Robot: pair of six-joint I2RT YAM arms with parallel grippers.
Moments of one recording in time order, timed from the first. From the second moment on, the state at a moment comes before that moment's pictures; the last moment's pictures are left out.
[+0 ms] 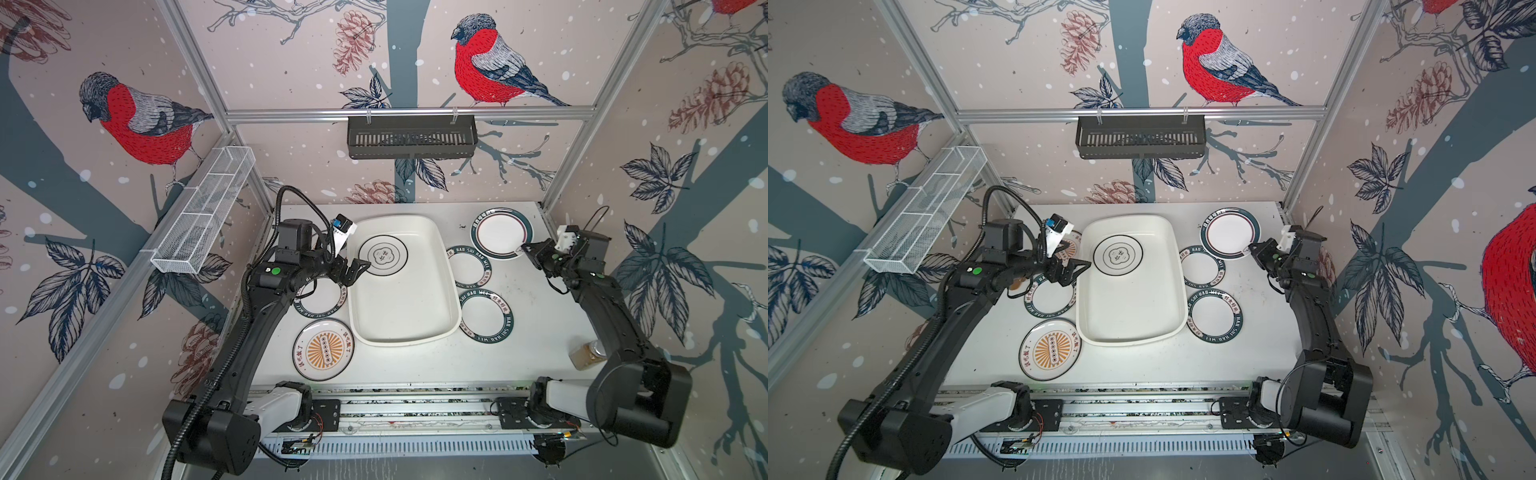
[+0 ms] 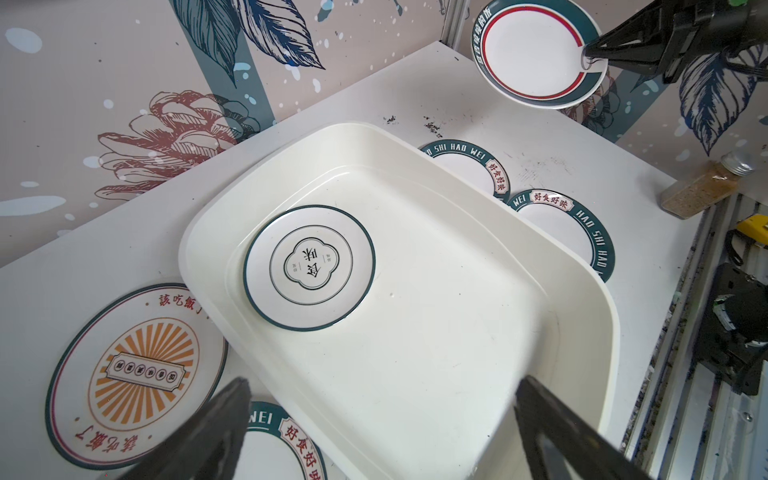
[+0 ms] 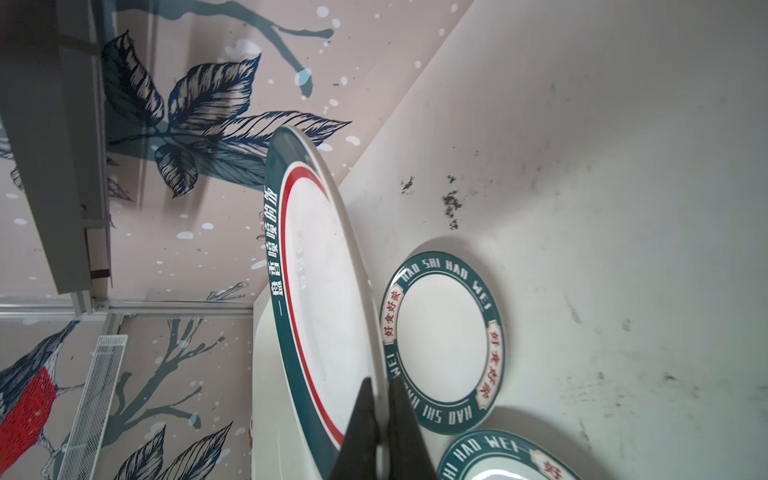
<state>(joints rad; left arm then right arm) -0.18 1.16 1.17 -0.65 0.55 0.31 -0.21 1.26 0.91 -0.20 -0.60 0.72</state>
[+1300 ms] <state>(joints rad) -0.18 0.99 1.09 -0.65 0.49 0.24 0.48 1.65 1.11 0.00 -0.42 0.78</state>
